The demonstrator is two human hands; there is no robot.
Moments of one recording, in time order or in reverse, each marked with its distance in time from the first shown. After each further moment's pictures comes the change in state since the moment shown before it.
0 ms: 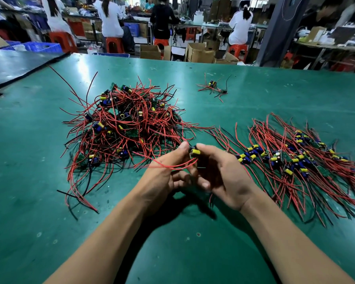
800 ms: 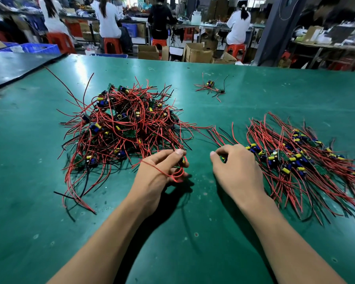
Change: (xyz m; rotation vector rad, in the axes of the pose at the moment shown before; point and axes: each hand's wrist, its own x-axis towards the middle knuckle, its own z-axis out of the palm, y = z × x) left_hand 0.001 -0.005 -0.002 0.046 0.215 0.128; right_hand 0.002 0.009 -0.033 -1.320 0.850 -0.147
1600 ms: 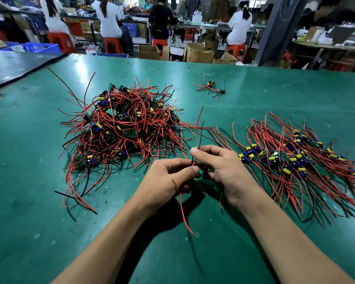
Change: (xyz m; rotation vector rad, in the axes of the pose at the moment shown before) left_hand -0.009 -0.005 0.000 0.228 -0.225 0.049; right_hand -0.006 -0.023 0.001 1.214 -0.528 0.258
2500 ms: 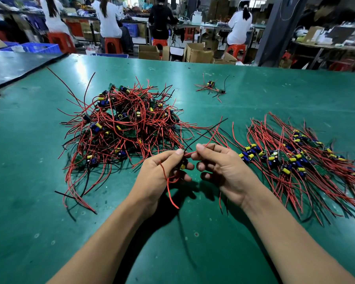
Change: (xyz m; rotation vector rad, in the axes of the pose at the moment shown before) left_hand 0.004 0.006 -0.004 -0.272 0.097 -0.034; right_hand 0.002 -0.004 -0.008 0.113 -0.097 0.028
